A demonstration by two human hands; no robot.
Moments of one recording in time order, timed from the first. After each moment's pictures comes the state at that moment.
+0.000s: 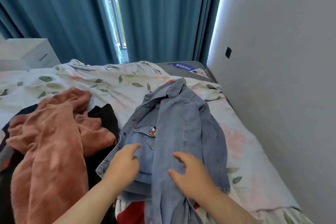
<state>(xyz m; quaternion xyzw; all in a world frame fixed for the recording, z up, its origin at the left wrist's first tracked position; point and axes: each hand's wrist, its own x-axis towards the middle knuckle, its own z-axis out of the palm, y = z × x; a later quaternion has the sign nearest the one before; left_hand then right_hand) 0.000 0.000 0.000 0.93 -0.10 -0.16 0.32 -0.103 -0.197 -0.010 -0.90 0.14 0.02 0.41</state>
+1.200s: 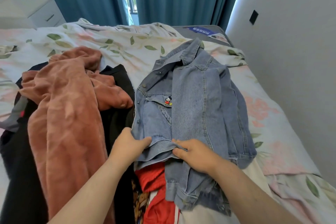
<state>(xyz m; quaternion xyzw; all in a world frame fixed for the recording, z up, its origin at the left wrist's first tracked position) -0.037 0.038 -0.061 0.91 0.09 -0.16 0.37 -0.110 -0.172 -0.075 -0.88 0.04 0.21 0.42</state>
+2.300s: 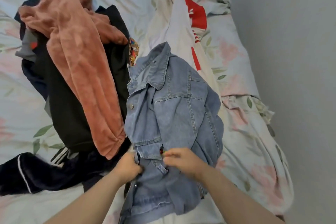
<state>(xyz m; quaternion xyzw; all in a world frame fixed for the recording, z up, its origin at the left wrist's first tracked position) -0.336 0.120 -0.073 0.81 0.05 -0.44 0.38 -0.390 -0.097 -0.026 -0.72 0.21 0.37 0.56</state>
